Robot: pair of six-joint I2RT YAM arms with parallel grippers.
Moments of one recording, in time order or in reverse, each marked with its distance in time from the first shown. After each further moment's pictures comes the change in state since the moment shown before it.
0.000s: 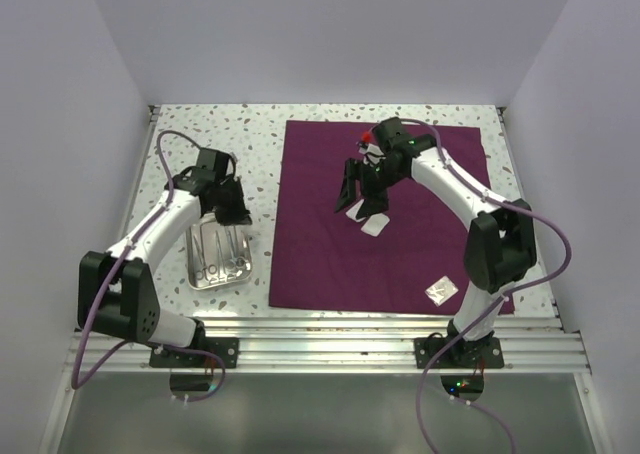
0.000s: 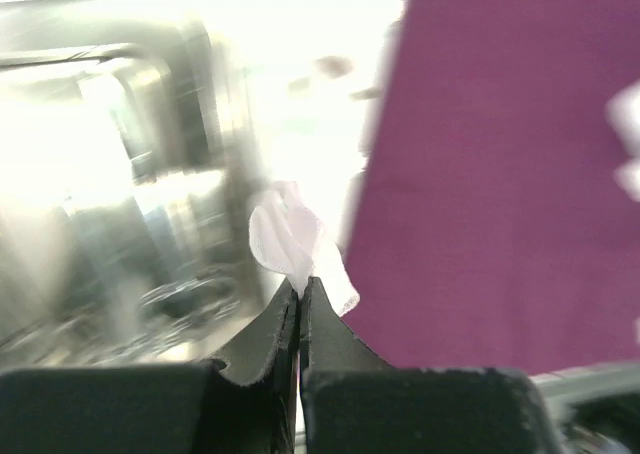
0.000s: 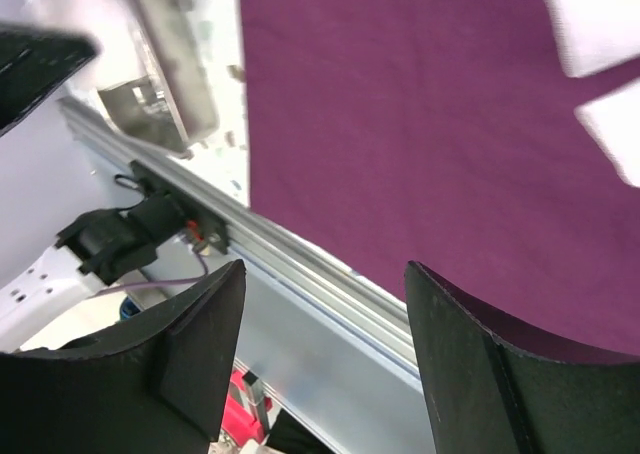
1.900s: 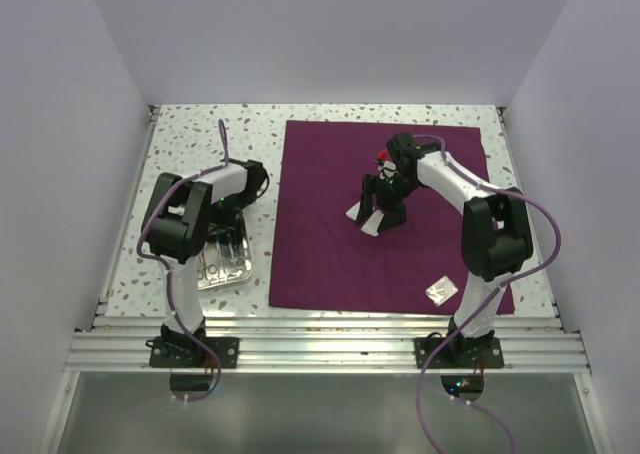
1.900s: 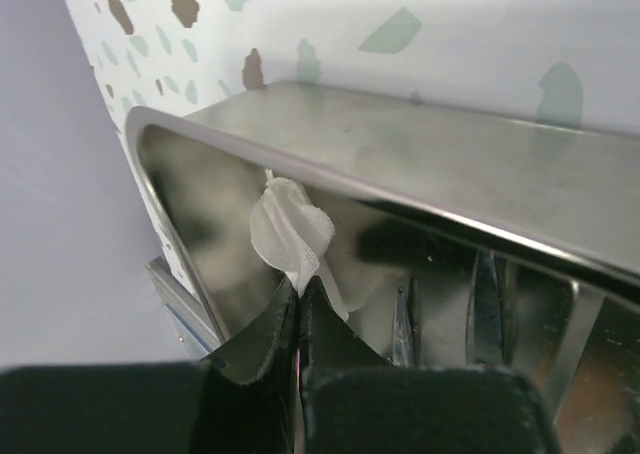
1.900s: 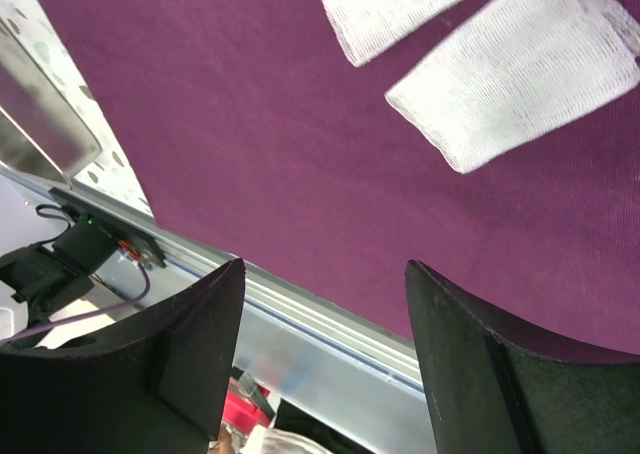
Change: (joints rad) left arm -0.079 0.607 0.283 -0.414 -0.978 0.087; right arm -0.113 0.086 -0.099 -0.038 0.072 -0.095
